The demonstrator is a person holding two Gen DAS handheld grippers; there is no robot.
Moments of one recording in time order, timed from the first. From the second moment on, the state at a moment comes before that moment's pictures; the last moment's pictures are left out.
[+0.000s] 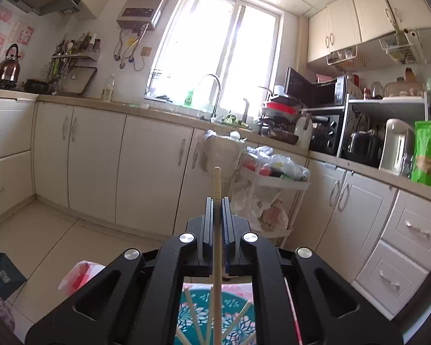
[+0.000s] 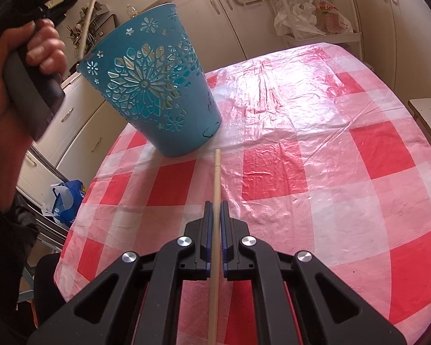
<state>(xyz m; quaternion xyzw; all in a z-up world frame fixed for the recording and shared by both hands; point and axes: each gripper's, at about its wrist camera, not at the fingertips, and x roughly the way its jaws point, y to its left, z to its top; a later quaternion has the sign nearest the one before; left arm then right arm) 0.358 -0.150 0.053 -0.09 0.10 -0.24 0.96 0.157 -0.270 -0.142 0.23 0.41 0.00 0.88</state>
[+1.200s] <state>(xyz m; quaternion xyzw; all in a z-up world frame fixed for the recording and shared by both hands) 0.339 -0.122 0.031 -0.07 0.18 -0.23 0.95 0.153 -0.274 -0.138 0.23 0.40 0.00 0.89</state>
